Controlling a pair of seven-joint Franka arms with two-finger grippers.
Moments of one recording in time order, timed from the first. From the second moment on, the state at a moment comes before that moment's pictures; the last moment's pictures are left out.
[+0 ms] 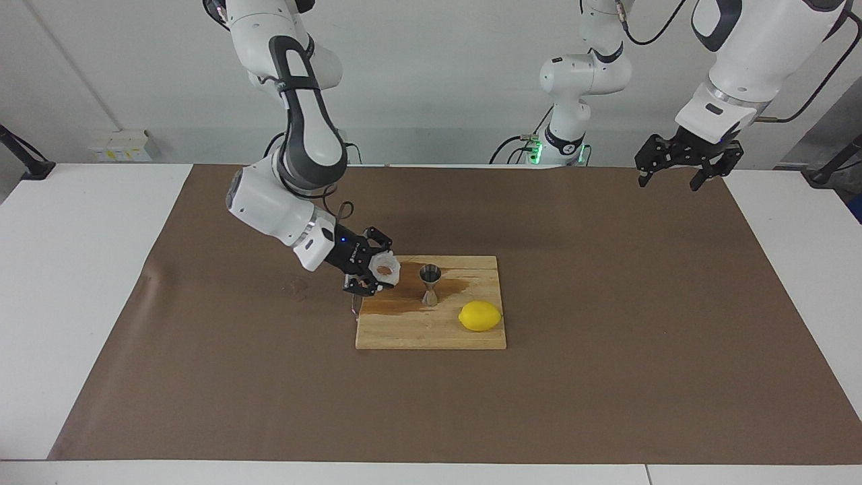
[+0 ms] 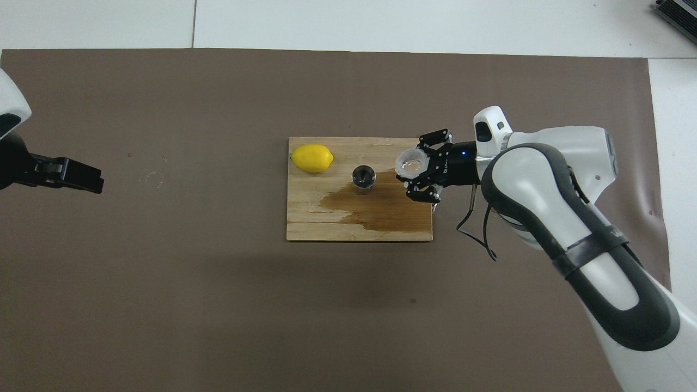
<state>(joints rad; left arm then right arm) 0.01 -0.02 -0.11 -1.57 -0.01 1.53 0.07 0.12 0.26 0.16 -1.94 0.98 2.31 -1.59</state>
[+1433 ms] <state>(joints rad) 0.01 -0.02 -0.11 -1.57 -0.01 1.53 0.07 0.28 0.25 0.16 -1.87 0.17 2.35 -0.96</state>
